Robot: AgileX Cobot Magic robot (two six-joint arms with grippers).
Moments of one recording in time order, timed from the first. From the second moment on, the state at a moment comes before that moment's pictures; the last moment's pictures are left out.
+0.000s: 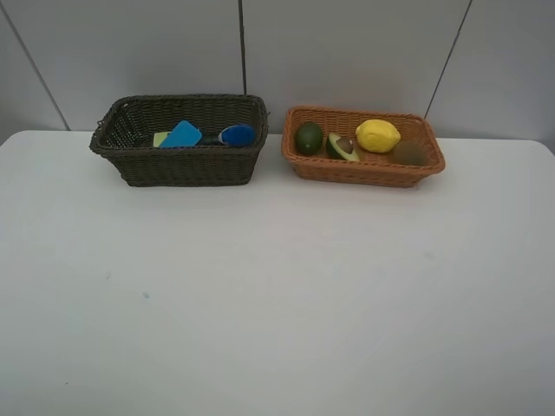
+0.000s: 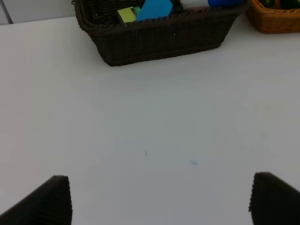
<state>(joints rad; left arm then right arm) 0.02 -0.01 -0.51 -0.20 1.07 0.20 -0.12 0.00 -0.52 -0.02 1.06 0.07</state>
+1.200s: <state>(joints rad) 0.02 -0.01 -0.51 -0.20 1.07 0.20 -0.12 0.00 -0.52 -0.02 1.06 0.07</state>
